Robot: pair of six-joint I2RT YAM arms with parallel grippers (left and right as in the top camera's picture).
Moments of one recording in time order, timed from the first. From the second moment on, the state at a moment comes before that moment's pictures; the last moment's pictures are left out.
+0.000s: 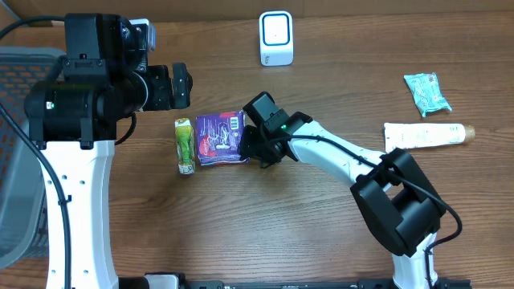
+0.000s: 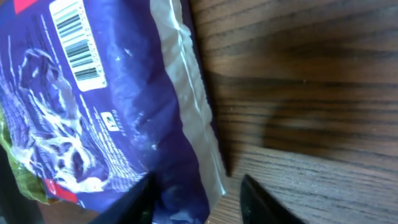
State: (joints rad) left arm -0.03 1.51 1.94 -1.34 0.09 -0.10; right arm 0.71 2.06 1.43 -0.49 -0.26 0.93
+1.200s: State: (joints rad) left arm -0.03 1.51 1.94 -1.34 0.09 -0.10; right arm 0.70 2.06 1.58 -0.76 0.33 0.04
